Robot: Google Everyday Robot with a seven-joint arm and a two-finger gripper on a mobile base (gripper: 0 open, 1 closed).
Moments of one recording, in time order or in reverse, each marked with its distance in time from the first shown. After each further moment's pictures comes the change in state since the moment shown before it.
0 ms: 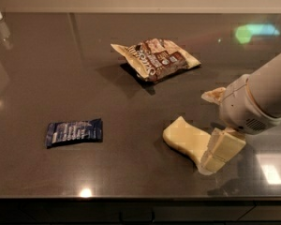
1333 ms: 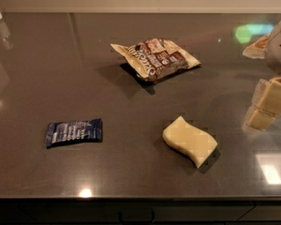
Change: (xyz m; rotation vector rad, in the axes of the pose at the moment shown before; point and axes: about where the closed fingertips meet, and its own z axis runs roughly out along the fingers) arm 0.012 -0.053 -0.102 0.103 0.192 0.007
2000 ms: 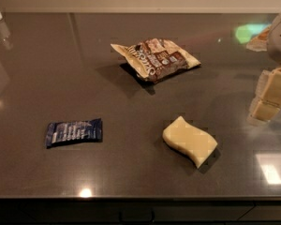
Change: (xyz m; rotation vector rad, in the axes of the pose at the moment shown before) arm 0.007 -0.013 -0.009 0.012 0.057 0.000
